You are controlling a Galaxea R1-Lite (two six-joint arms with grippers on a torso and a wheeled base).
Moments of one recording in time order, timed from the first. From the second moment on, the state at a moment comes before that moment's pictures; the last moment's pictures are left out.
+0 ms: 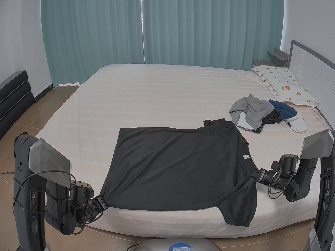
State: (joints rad) left arm -0.23 2.42 -0.20 -1.45 0.13 -0.77; right arm -0.05 2.44 -0.54 -1.36 0.31 0.47
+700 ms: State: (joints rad) left arm -0.23 2.43 -0.20 -1.45 0.12 -0.78; right arm -0.09 2.44 -0.57 -1.32 0.33 0.47
